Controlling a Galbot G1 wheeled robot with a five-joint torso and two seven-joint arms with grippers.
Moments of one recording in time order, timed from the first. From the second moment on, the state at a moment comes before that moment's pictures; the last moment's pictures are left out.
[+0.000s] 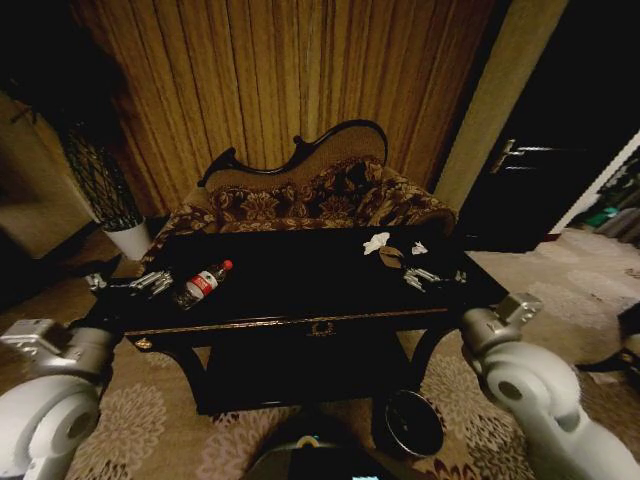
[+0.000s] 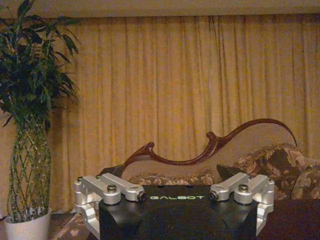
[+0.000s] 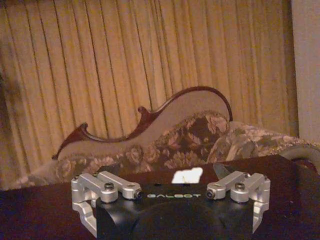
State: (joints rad) left arm 1.65 -1.04 -1.09 -2.50 -0.75 0.39 -0.18; right arm -1.42 0.93 0.75 2.38 0.93 -0.46 0.33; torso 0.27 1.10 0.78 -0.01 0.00
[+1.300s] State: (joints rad) left arm 1.62 -1.04 -1.03 -2.50 -0.73 0.44 -0.21; right arm -0.94 0.78 0.39 1.82 0.98 -0.53 0.26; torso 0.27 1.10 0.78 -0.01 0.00
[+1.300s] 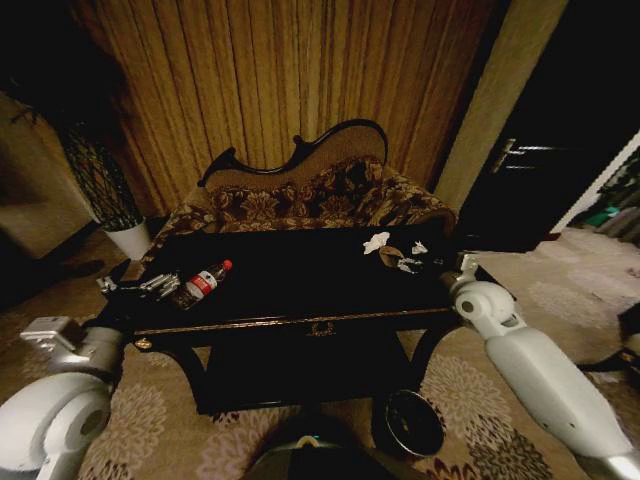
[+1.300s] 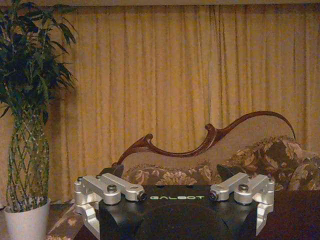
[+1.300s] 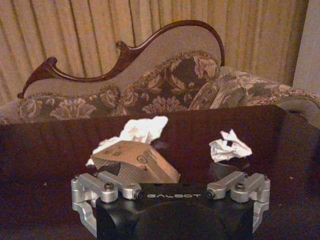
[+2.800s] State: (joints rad) left arm 1.61 -1.01 -1.06 -2.50 -0.77 0.43 -0.20; right arm -0.94 0.77 0.38 1.79 0.95 -0.52 0.25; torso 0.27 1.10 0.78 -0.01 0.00
